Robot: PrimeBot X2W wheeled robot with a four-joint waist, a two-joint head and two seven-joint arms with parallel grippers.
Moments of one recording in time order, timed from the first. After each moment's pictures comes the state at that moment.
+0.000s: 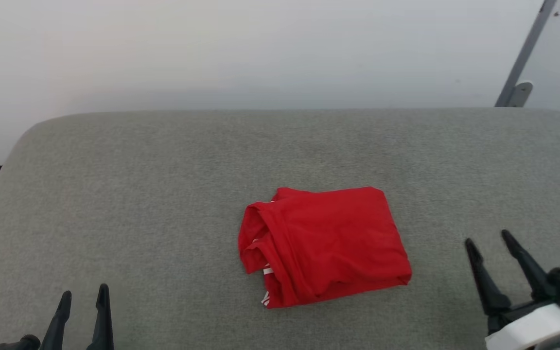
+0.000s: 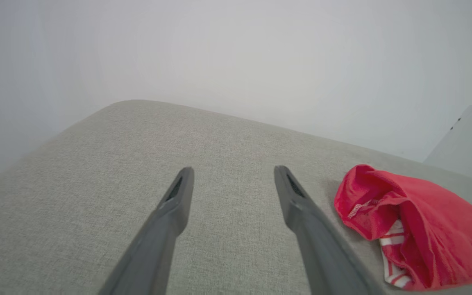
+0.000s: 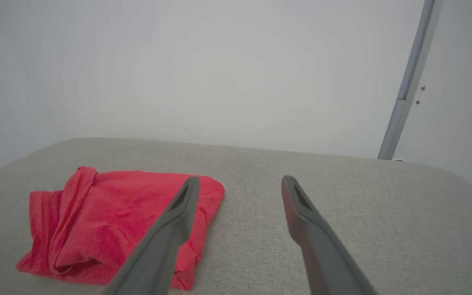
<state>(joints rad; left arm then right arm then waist) 0.19 0.20 0.06 0.12 -0.44 -0.13 -0.26 0.03 -0.39 0.15 0.14 0.46 0.13 -0.26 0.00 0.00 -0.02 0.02</state>
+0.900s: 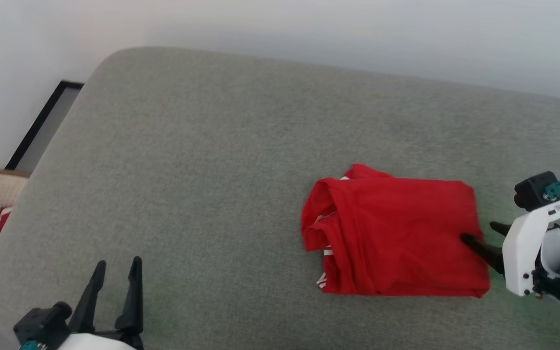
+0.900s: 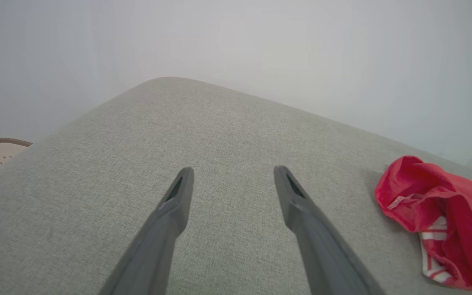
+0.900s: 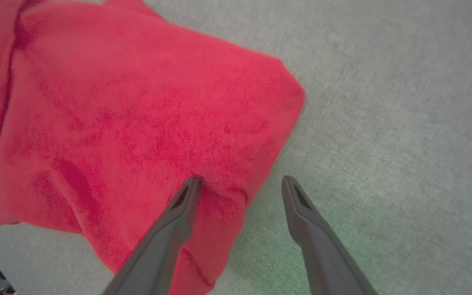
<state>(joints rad) 0.08 0.22 -0.05 0.16 -0.48 -0.13 -0.26 -0.46 -0.67 0.61 0.41 0.89 0.13 0.38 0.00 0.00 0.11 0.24</state>
